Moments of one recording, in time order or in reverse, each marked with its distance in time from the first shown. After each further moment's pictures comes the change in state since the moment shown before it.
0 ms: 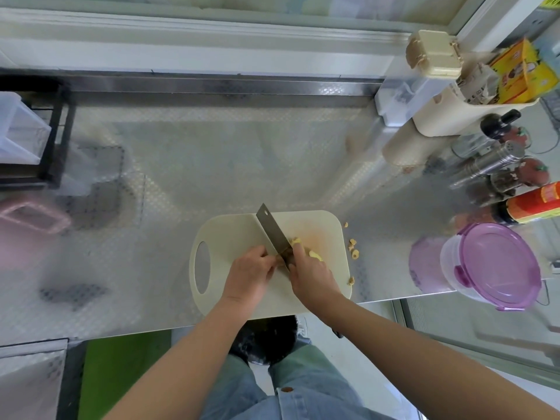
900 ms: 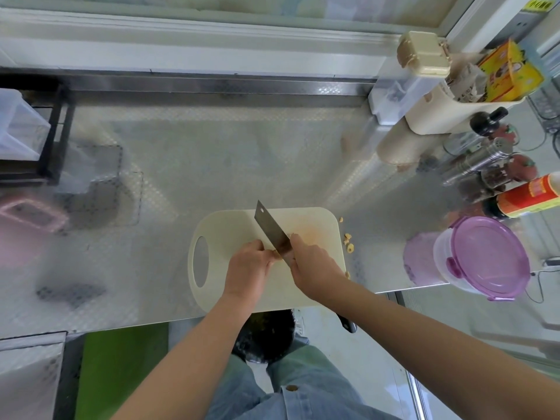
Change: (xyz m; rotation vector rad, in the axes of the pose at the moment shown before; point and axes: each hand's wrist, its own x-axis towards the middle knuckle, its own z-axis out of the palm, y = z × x) left_hand -0.006 0.009 0.002 0.046 0.004 -0.080; right_hand -0.012 -0.005 -0.030 -0.061 -0.065 -0.071
